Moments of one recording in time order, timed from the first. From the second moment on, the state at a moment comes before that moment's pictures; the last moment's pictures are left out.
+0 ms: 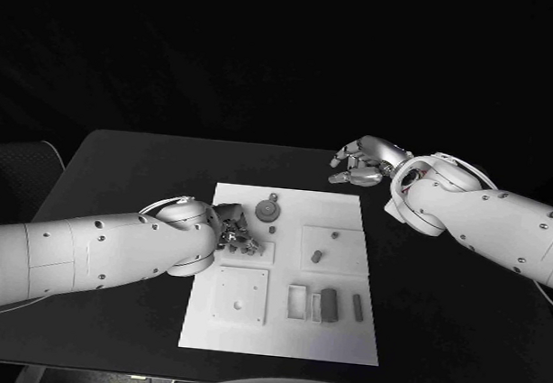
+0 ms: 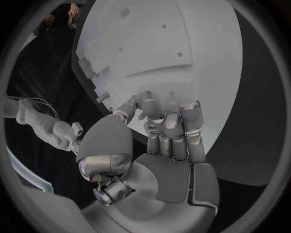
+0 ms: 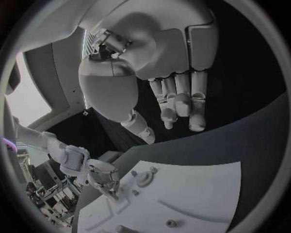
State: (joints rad) left arm 1.19 -0.62 -0.23 1.40 -1.19 -0.19 -0.53; left_hand 0.94 -0.11 0.43 -0.10 0.06 1.22 -0.04 0.55 0.86 1.37 -0.14 0.95 0.55 1.21 -0.24 1.45 0.72 0.08 1.30 -0.24 0.83 1.31; right arm 1.20 -0.71 0.00 1.27 -1.29 -0.27 -0.07; right_hand 1.05 -0.11 0.52 -0.24 0.10 0.83 0.17 0.27 0.41 0.94 0.07 1.25 0.98 1.06 -0.04 1.60 0.77 0.22 1.04 0.01 0.98 1.31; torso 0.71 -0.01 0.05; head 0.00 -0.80
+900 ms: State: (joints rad) left arm 1.19 -0.62 -0.23 1.40 -1.24 -0.19 -0.53; left_hand 0.94 -0.11 0.43 -0.11 0.05 1.22 -0.04 0.55 0.86 1.37 -0.14 0.95 0.55 1.21 -0.23 1.45 0.72 0.08 1.30 -0.24 0.83 1.31; right arm 1.20 -0.71 0.00 1.27 -1.29 -0.27 -0.07; right_hand 1.05 -0.11 0.52 -0.24 0.10 0.83 0.17 0.27 0.41 0.93 0.07 1.25 0.98 1.06 -0.03 1.60 0.77 0.22 1.04 0.01 0.98 1.31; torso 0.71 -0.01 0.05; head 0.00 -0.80
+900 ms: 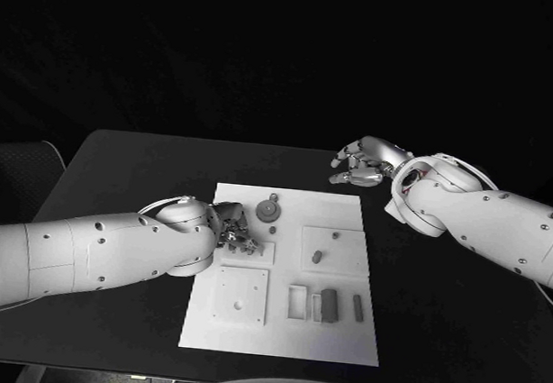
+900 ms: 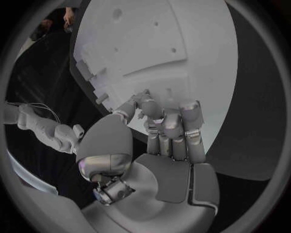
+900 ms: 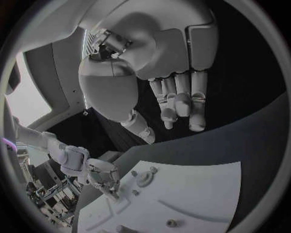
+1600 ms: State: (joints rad) left arm 1.19 -0.63 -0.23 1.40 -1.24 -0.18 -0.53; left_hand 0.94 -0.11 0.43 -0.11 0.05 1.22 -0.04 0.55 0.86 1.37 -0.14 0.95 0.55 1.21 -0.23 1.45 0.72 0.07 1.30 -0.24 0.83 1.31; right arm 1.20 -0.71 0.00 1.27 -1.29 -0.27 -0.07; right_hand 1.05 -0.11 0.52 -0.24 0.10 0.83 0.17 0.27 0.41 0.93 0.07 1.25 0.98 1.06 -0.04 1.60 0.77 0.22 1.04 0.02 0.98 1.31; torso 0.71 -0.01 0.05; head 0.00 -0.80
